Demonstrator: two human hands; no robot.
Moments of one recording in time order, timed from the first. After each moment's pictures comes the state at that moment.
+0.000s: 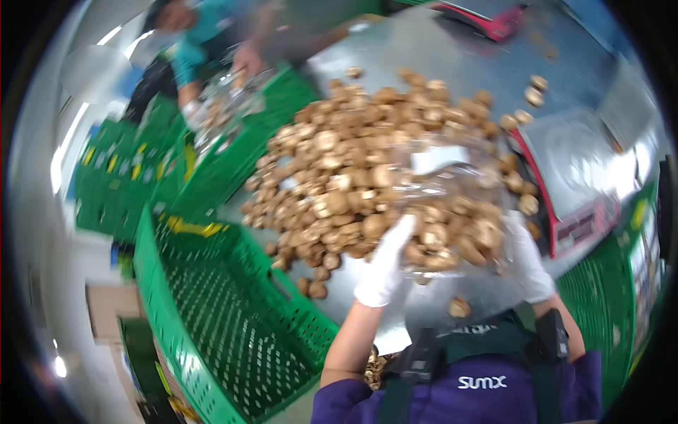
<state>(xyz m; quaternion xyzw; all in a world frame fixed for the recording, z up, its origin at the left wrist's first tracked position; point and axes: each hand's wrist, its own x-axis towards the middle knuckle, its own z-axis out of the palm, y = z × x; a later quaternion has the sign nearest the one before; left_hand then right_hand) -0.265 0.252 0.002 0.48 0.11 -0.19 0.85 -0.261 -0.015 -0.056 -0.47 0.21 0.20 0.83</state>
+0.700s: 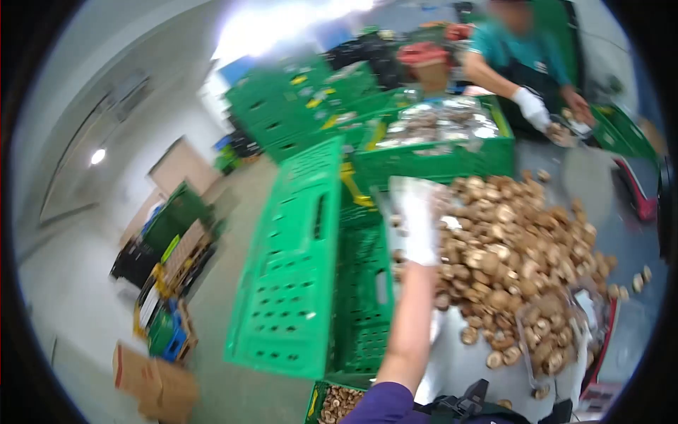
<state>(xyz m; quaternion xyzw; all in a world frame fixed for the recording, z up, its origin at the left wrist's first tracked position) -0.231 0.466 0.096 0.58 0.08 0.52 0.62 -0.231 0.001 -0.030 -0.41 -0.09 0.28 0.86</state>
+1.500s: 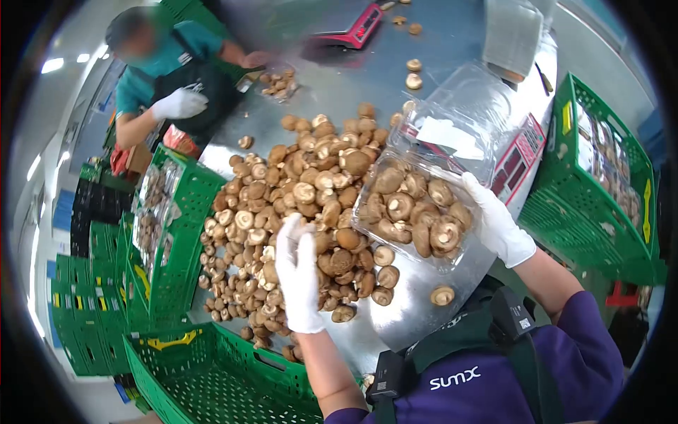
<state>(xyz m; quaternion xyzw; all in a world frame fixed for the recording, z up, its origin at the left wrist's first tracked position) -0.201 0.266 0.036 0.76 -0.02 0.01 0.65 -0.274 -0.047 0.021 -0.48 0.16 0.05 0.86</state>
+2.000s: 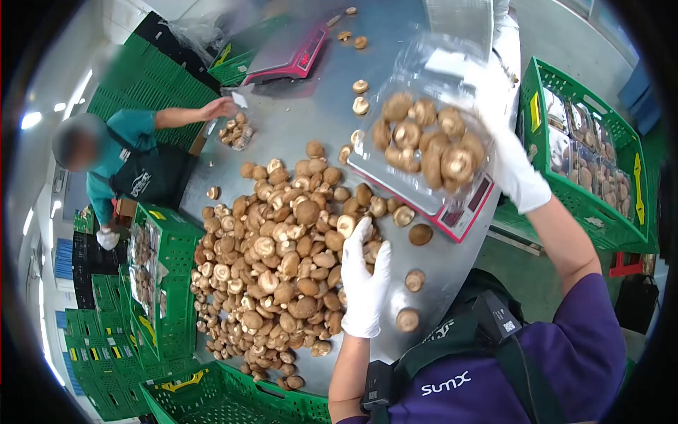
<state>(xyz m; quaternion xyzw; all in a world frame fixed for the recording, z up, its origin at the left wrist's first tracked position) -0.219 0.075 0.013 0.83 -0.20 -0.02 0.52 -0.223 -0.214 0.064 -0.44 0.15 -0.16 0.87</state>
